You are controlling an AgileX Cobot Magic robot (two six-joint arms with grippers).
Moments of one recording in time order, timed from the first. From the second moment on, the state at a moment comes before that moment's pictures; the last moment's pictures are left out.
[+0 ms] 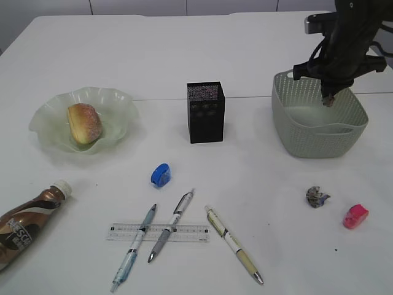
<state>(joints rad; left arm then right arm) -0.26 1.04 -1.19 -0.11 1.26 -0.20 0.10 2.13 -1.82 -0.28 0.95 0.31</state>
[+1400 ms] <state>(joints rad) -0.26 1.04 -1.19 -0.19 1.26 -0.20 0.10 2.03 -2.02 0.09 1.24 0.05</state>
